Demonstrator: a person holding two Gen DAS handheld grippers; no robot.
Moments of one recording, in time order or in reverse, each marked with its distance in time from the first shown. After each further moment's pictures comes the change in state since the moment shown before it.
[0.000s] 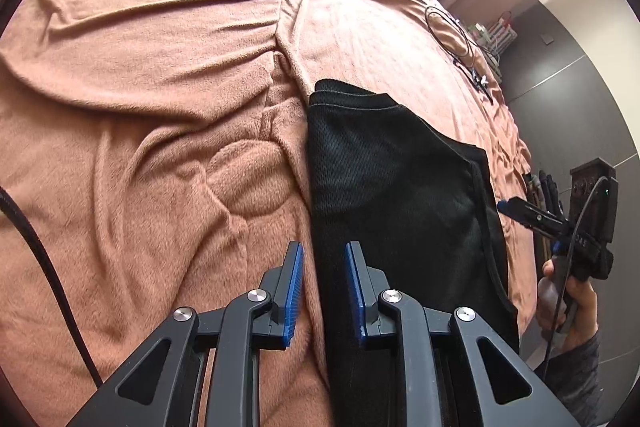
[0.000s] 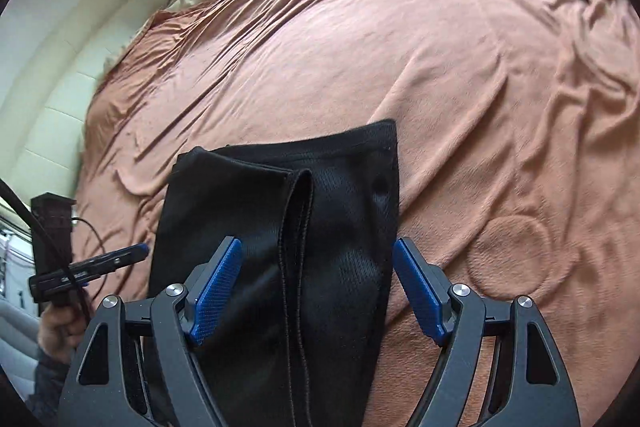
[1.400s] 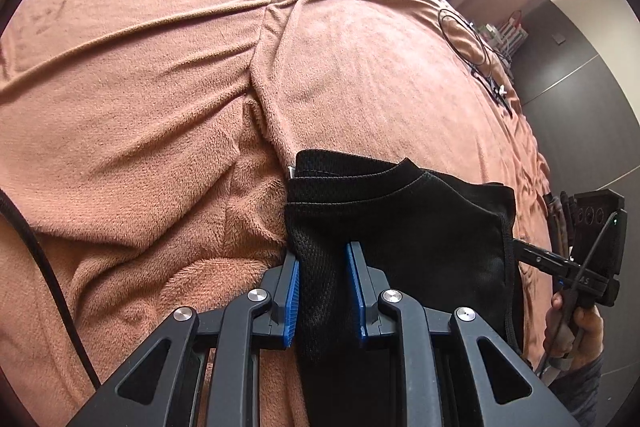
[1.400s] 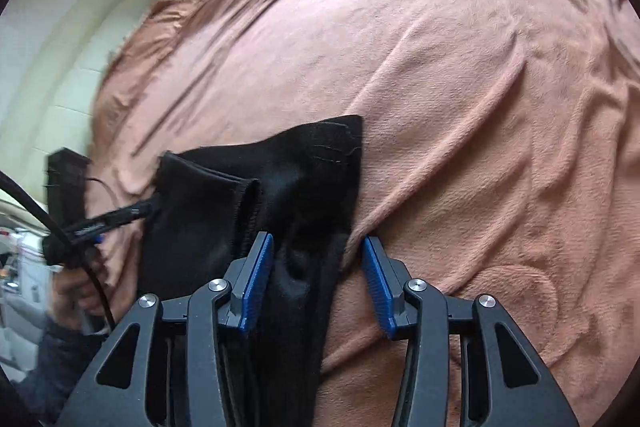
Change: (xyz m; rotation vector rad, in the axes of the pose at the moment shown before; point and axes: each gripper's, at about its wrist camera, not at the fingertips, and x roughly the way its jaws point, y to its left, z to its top) left arm 0.044 -0.004 0.052 0.020 -0.011 0.040; right arm 0.055 -0.090 0.042 0.008 0.077 0.011
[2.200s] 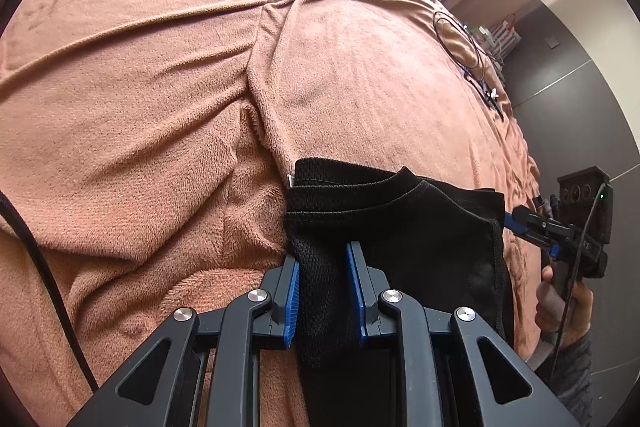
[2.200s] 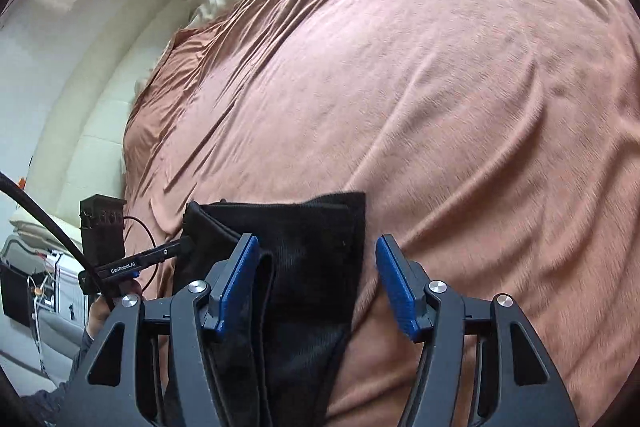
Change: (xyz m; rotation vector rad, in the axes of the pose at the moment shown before) left arm 0.001 0.007 0.005 -0.009 0.008 -0.055; right arm 0.002 -0.037 0.025 0.036 -0.051 0.206
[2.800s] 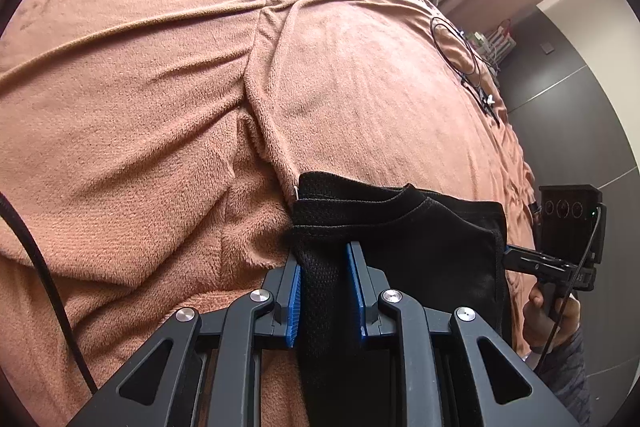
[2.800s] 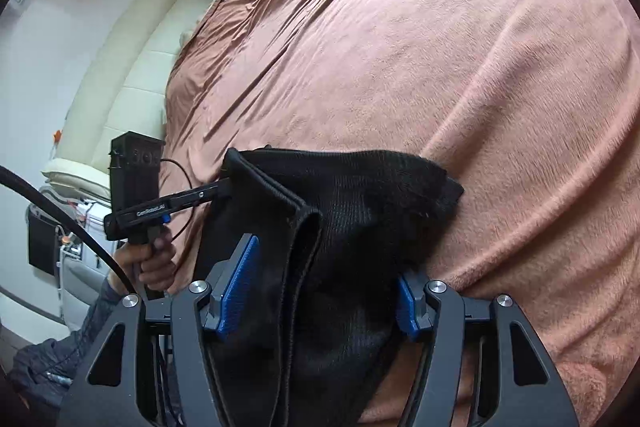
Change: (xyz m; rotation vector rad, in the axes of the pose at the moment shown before) left arm 0.007 0.005 0.006 -0.003 -0.016 -0.024; right arm 0.030 -0.003 -0.001 -0.092 0.137 0.139
